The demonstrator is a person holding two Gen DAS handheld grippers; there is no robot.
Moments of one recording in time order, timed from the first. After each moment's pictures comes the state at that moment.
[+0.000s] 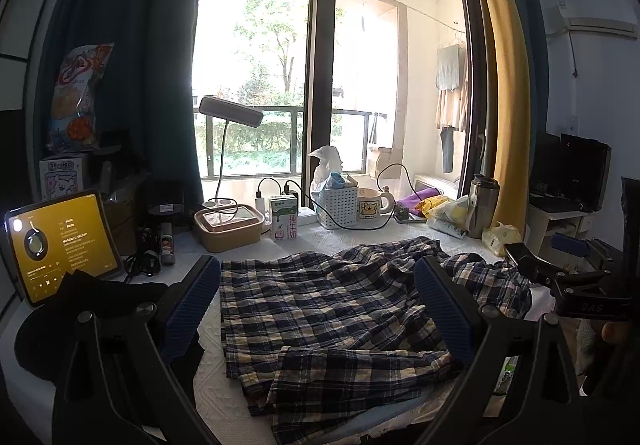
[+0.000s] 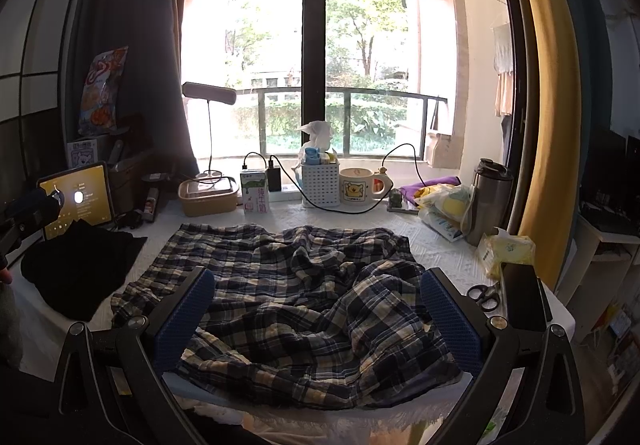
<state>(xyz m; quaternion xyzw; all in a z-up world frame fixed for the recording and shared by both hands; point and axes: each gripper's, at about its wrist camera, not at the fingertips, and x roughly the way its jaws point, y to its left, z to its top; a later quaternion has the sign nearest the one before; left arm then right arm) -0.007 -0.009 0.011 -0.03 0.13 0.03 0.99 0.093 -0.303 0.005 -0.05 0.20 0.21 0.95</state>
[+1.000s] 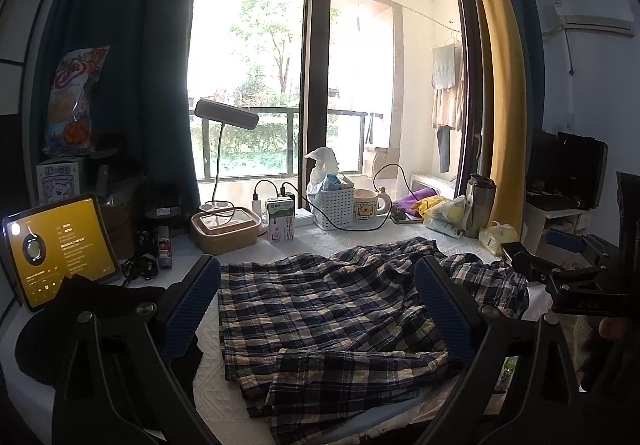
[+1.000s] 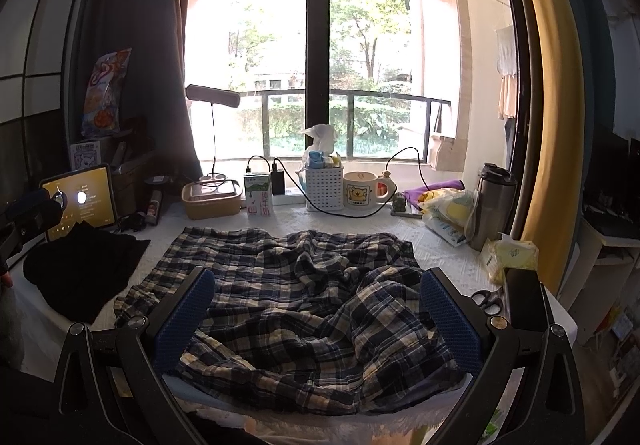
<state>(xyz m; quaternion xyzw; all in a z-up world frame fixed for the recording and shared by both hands) -0.009 -0.013 0.016 -0.03 0.13 0.03 0.99 0.093 -0.295 0.009 -0.05 0.20 0.21 0.96</state>
